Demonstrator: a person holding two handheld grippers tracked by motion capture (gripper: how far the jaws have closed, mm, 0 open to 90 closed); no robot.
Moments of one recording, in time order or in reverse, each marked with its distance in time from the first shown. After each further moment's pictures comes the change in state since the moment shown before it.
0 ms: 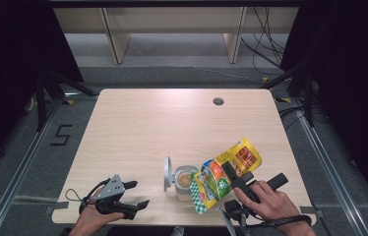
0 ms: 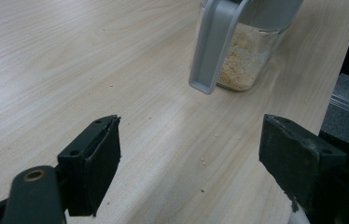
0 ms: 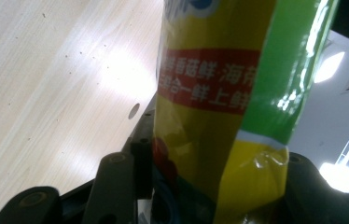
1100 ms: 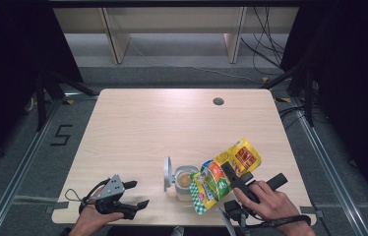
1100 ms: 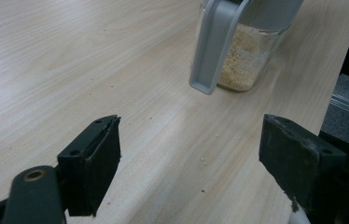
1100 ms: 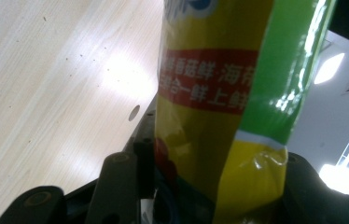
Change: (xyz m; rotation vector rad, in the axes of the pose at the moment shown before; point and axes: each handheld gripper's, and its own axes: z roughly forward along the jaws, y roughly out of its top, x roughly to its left) left arm 0.000 0.000 0.000 -0.006 0.007 0.002; right arm 0.000 0.001 0.000 -0.007 0.002 0.006
